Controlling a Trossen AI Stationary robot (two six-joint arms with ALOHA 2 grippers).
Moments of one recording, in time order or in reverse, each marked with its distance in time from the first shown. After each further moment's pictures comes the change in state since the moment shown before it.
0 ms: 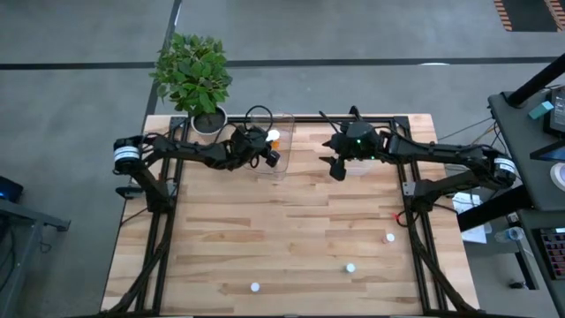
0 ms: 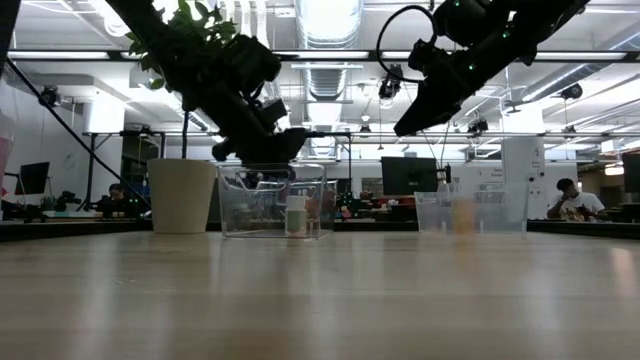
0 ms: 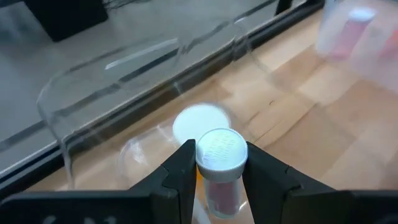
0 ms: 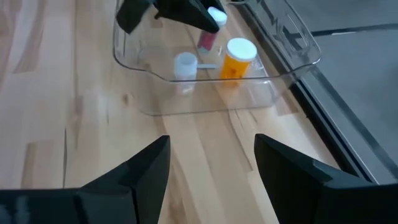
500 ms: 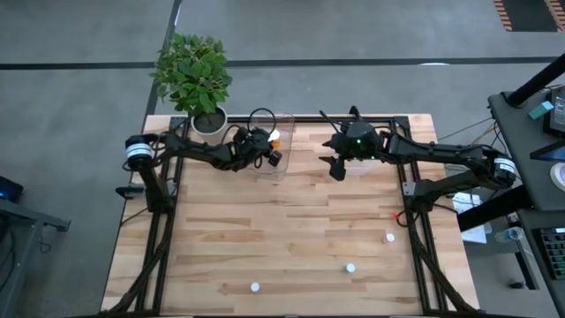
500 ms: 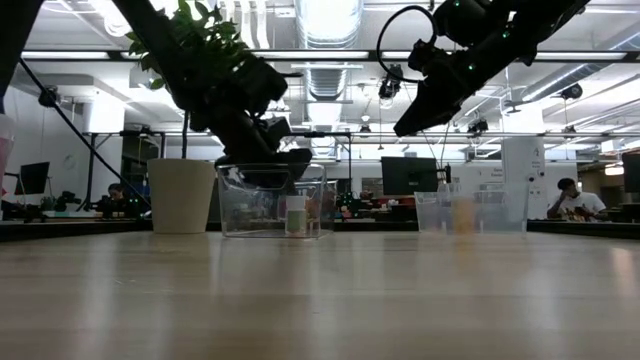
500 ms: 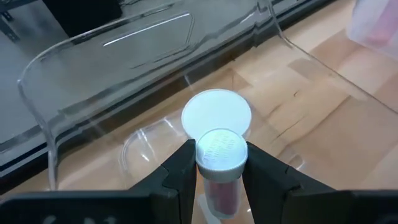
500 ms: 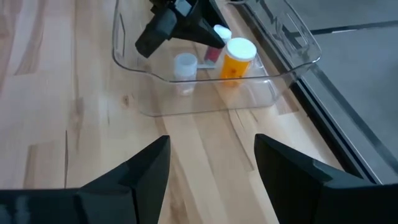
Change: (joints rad) left arm 0.019 0.108 0.000 0.088 -0.042 0.002; right arm 0.000 0.000 -0.002 0.003 0.000 0.016
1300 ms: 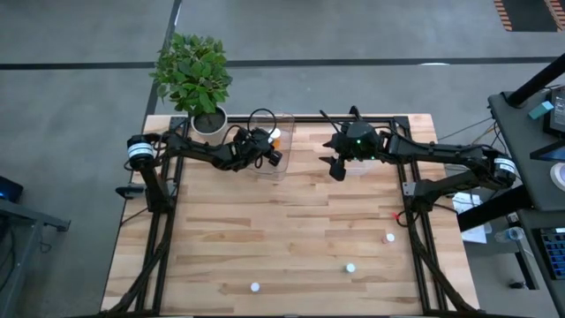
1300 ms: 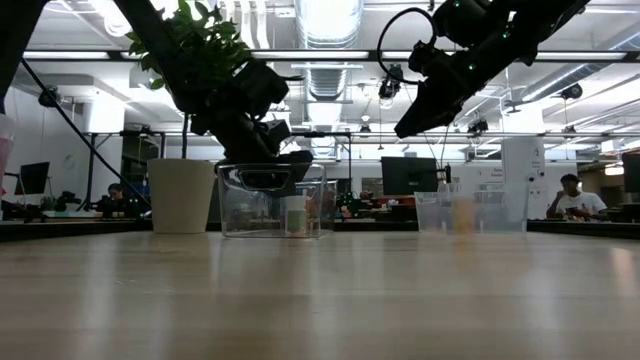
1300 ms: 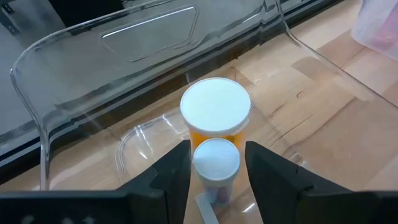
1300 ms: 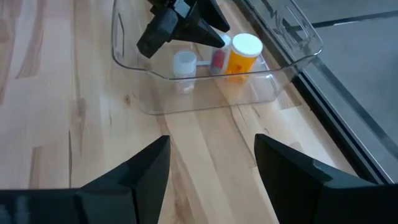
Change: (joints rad) left arm 0.002 0.019 0.002 0.010 0.000 -0.032; right arm 0.000 0.000 0.000 -0.011 0.000 0.034
